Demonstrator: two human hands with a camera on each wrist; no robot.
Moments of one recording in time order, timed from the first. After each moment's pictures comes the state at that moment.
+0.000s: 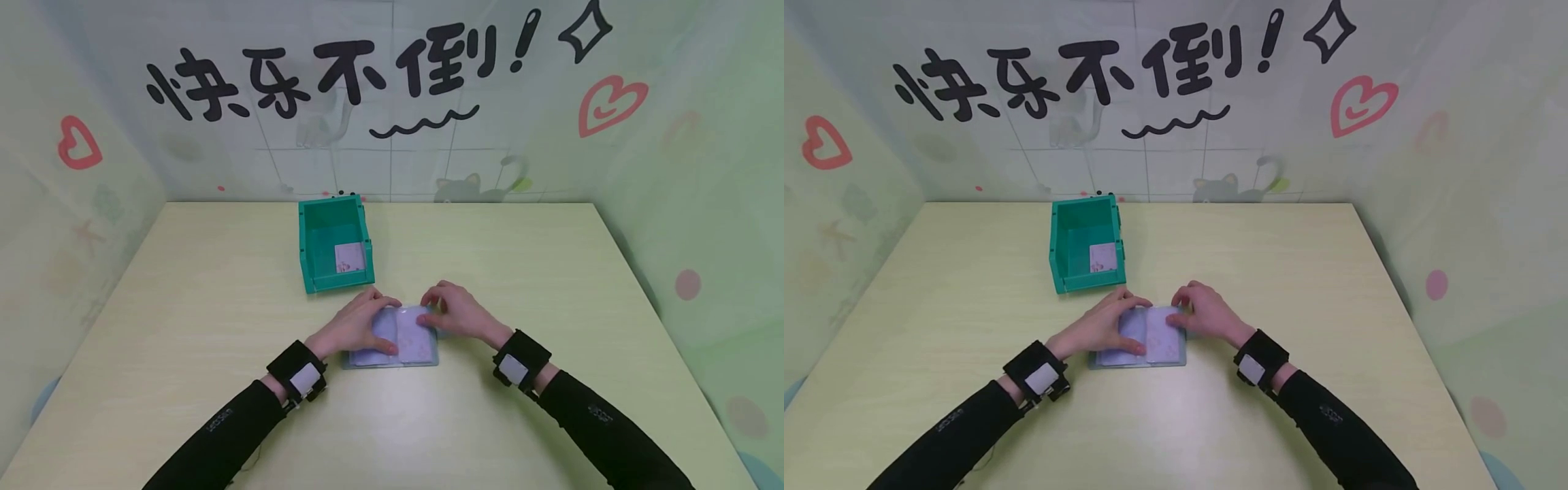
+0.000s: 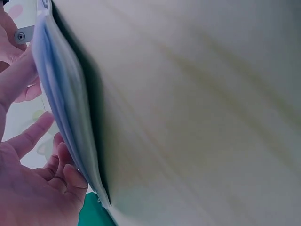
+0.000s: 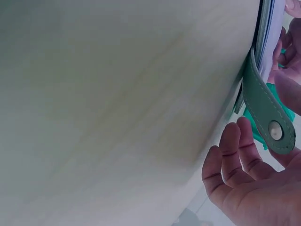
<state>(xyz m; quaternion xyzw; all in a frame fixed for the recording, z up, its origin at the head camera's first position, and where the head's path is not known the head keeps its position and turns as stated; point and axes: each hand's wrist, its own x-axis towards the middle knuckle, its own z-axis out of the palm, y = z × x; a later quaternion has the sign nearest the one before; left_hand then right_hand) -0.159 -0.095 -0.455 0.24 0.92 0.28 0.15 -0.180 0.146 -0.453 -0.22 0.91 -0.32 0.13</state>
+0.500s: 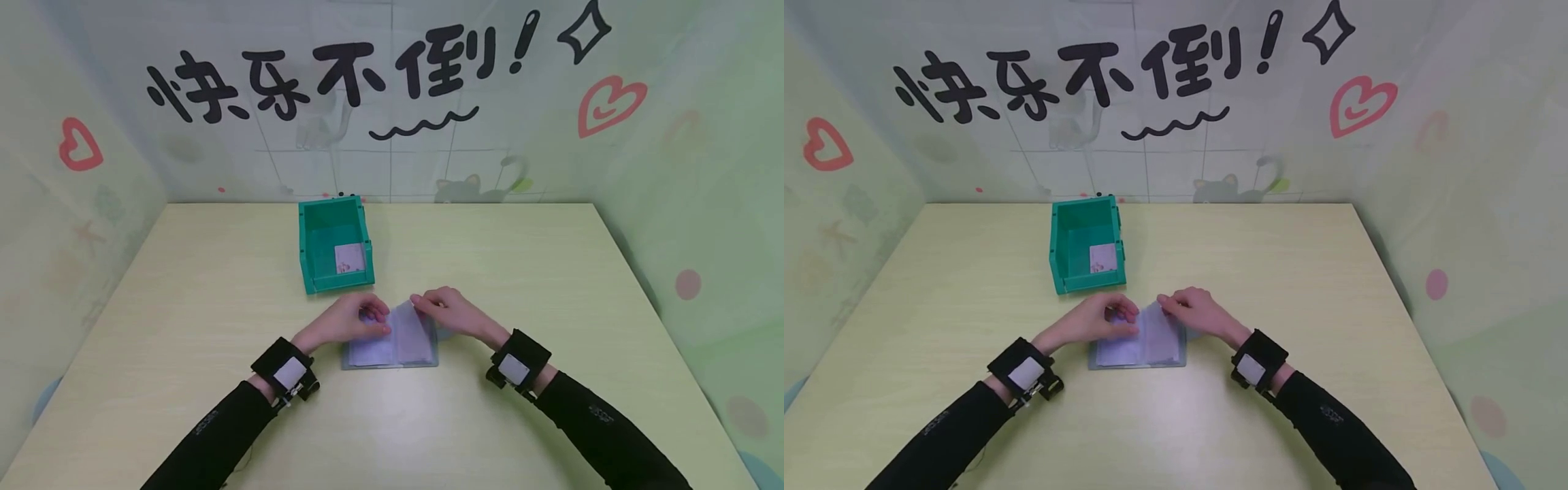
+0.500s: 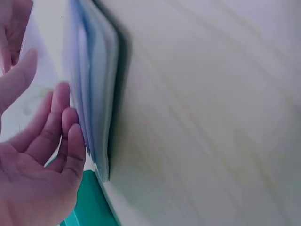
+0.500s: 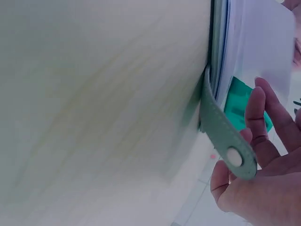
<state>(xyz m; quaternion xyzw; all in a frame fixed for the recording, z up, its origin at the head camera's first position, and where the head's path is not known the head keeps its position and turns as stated) -0.170 -0.115 -0.453 0.22 0.86 0.42 0.19 -0.178 0.140 -0.442 -0.23 0.85 -0.42 0.20</state>
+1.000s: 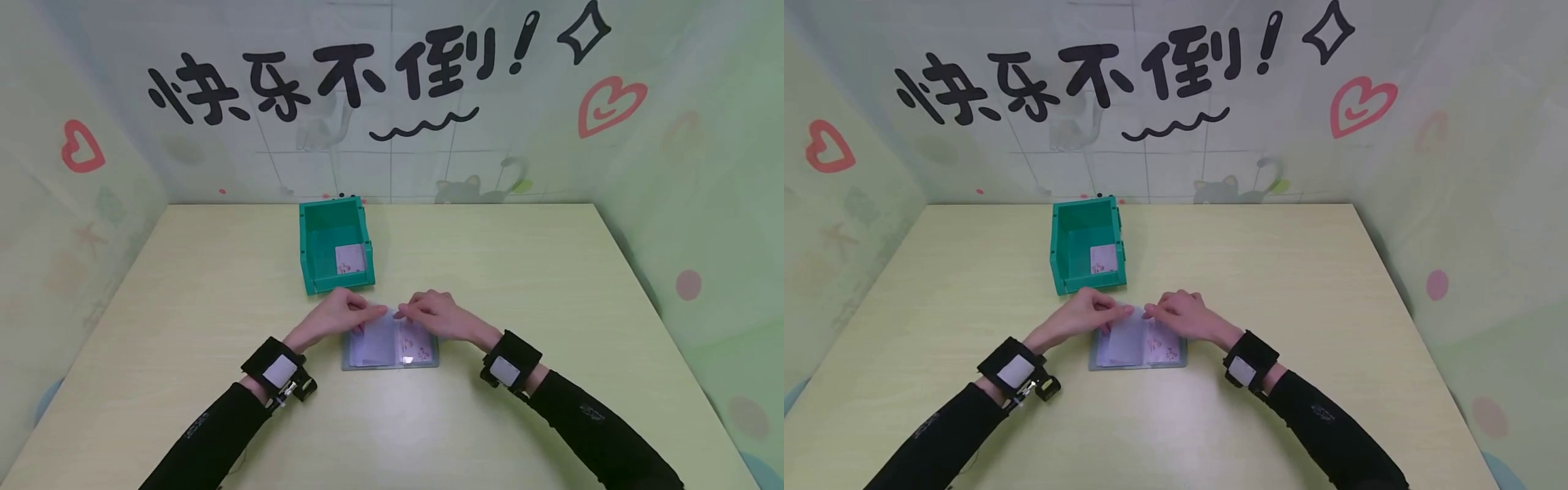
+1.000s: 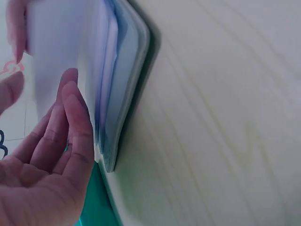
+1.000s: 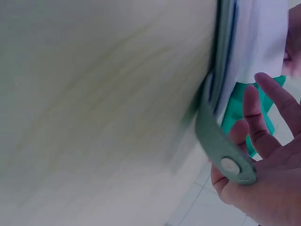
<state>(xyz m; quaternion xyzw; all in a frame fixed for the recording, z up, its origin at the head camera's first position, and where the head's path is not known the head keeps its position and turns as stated) -0.170 -0.126 -0.442 0.11 0.85 0.46 0.23 -0.177 0.125 -0.440 -0.31 0.87 -0.34 0.19</state>
